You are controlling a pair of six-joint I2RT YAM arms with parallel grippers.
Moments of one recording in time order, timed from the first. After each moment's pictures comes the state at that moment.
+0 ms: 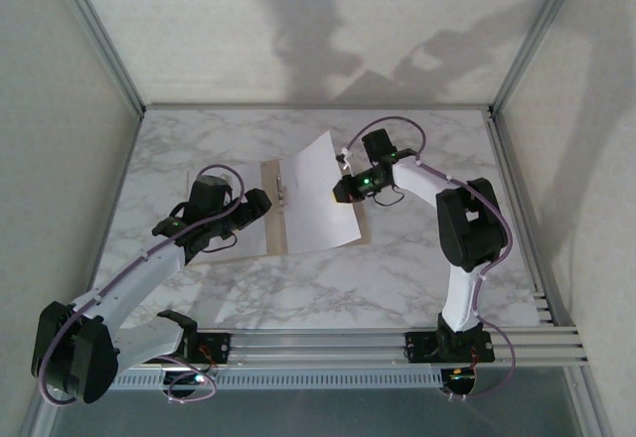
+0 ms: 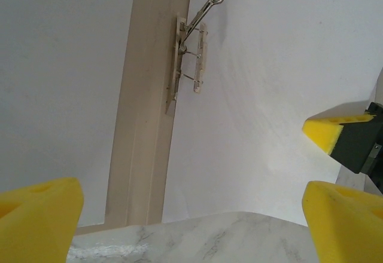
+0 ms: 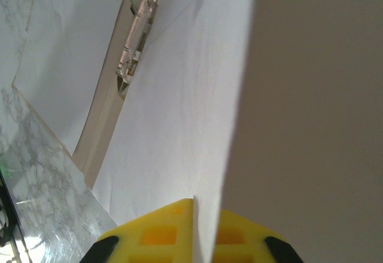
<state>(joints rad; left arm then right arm) -0.34 1.11 0.70 -0.35 0.16 -0.89 0.42 1.93 1.35 -0.57 -0.66 0.01</state>
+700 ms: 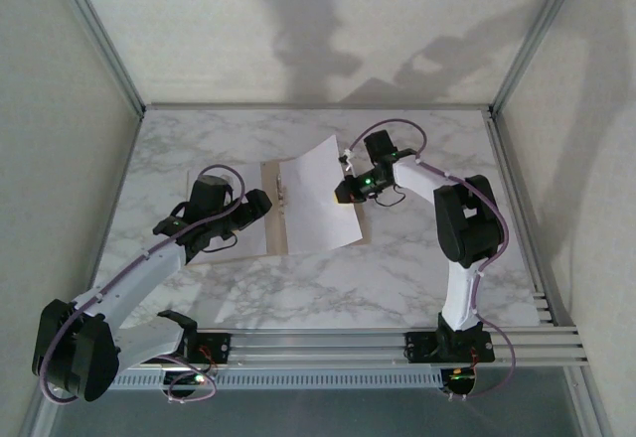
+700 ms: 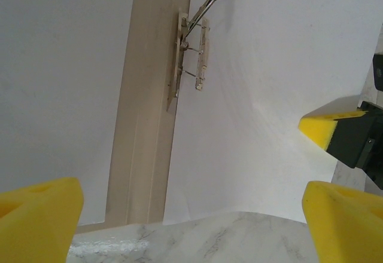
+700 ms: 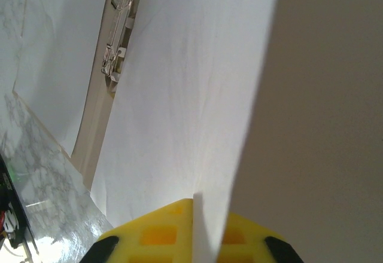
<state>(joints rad) -0.34 1.11 0.70 -0.35 0.17 -0.89 0.40 1.97 1.36 -0.58 -0.68 0.04</state>
